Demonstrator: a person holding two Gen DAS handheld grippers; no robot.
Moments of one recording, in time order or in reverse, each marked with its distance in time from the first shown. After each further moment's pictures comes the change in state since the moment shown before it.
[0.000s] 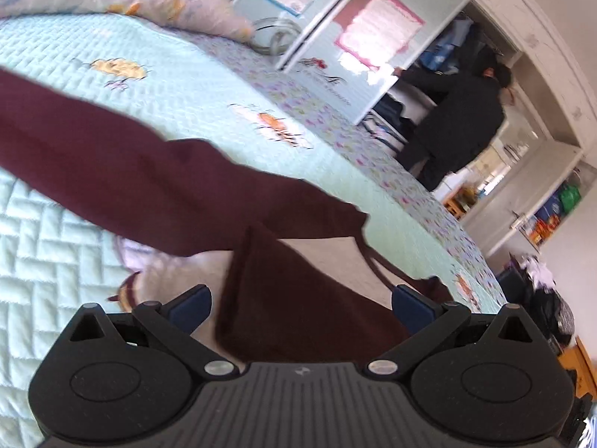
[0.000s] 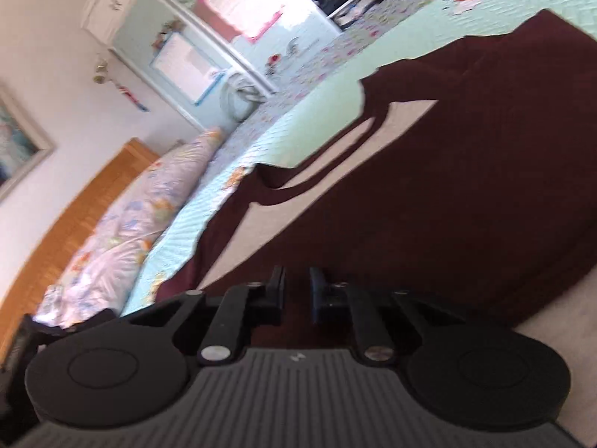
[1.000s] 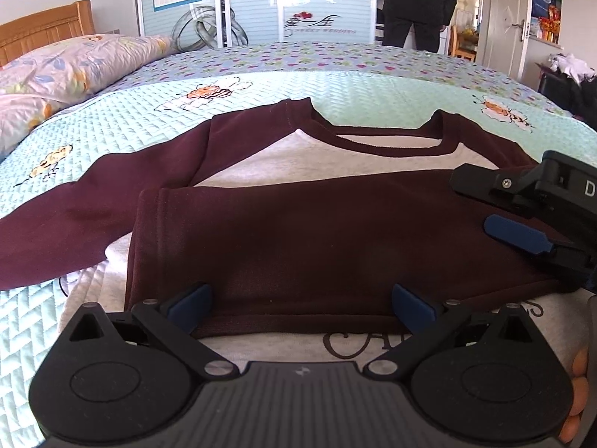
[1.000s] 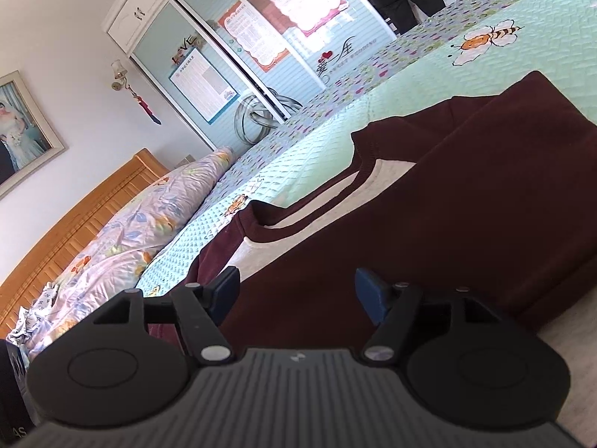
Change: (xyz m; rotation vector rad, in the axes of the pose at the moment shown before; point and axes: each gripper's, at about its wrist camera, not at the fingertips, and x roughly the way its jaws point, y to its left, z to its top) left arm 0.061 -0.079 -0.059 0.561 0.222 0.281; right arm -0.011 -0.013 0.017 -0.100 -0.058 -0.038
